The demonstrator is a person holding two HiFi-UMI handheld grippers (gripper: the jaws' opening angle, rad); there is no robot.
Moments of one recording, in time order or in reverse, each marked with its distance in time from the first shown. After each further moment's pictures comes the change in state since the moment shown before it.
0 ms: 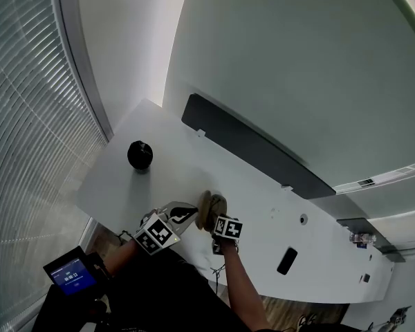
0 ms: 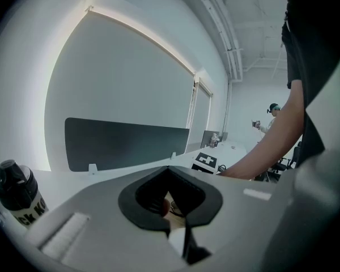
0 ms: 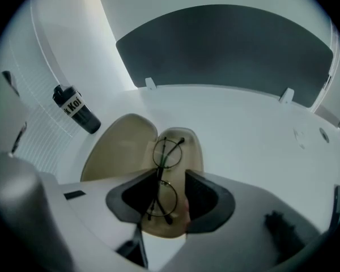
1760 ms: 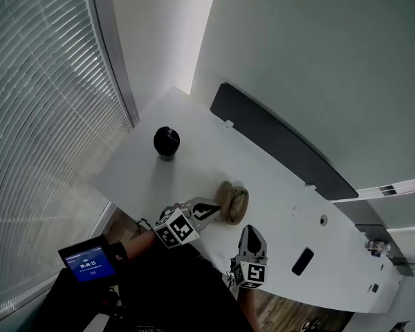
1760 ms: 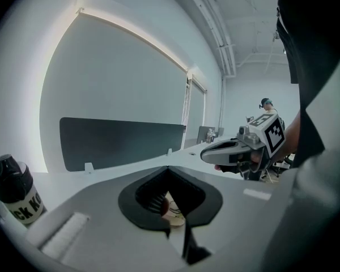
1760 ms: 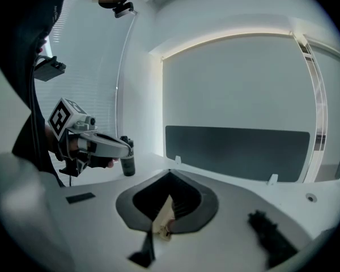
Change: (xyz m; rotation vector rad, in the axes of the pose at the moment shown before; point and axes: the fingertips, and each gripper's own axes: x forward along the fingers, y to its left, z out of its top) left arm -0.001 -0.013 -0.021 0.053 0.003 -0.028; right arm -0.192 0.078 0.030 -0.332 -0.739 0.049
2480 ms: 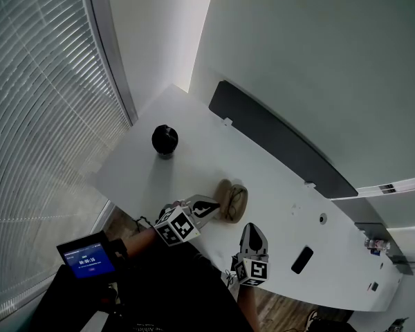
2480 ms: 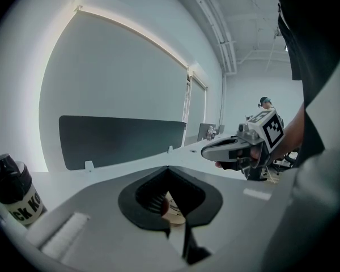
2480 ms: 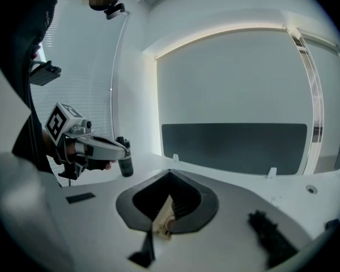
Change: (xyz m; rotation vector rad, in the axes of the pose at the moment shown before) left arm 0.006 -0.001 -0.003 0.008 0.028 0.002; right arm -0.001 -0.013 -0.006 0.057 0.009 -0.013
